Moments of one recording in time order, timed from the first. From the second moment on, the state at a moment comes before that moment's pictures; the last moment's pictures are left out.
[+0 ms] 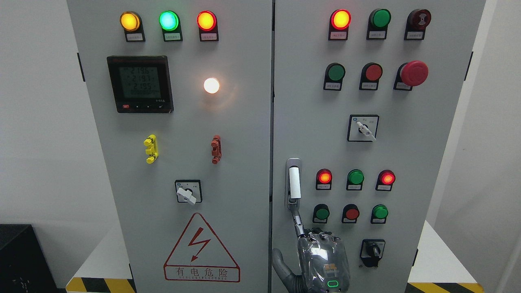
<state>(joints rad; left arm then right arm) 0.05 -0.10 -0.16 -0.05 0.12 -0.03 -0.03 -0.26 0.14 0.33 -1.71 1.48 0.21 -0.08</state>
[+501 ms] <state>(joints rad) 0.05 -0.10 -0.16 -0.05 0.12 -0.02 -0.03 -0.26 0.14 0.33 -1.71 1.48 0.21 -0.08</state>
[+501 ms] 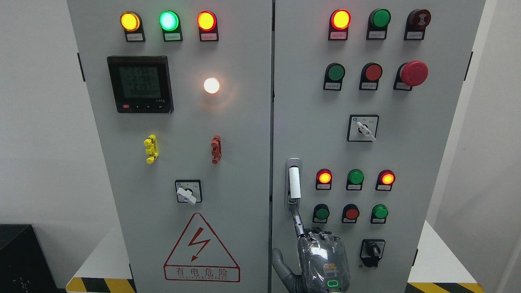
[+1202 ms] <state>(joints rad) 0.05 -0.10 -0.16 -0.05 0.12 -0.03 -0.03 -0.26 0.14 0.33 -1.74 1.47 0.21 -0.09</state>
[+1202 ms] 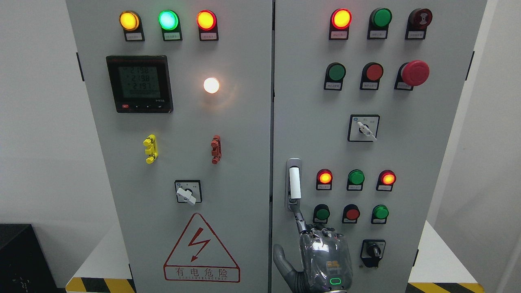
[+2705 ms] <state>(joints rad) 0.05 -0.10 -0.16 -0.05 0.12 -0.03 -0.03 -0.24 0.14 0.33 -1.82 1.43 0.19 -0.09</state>
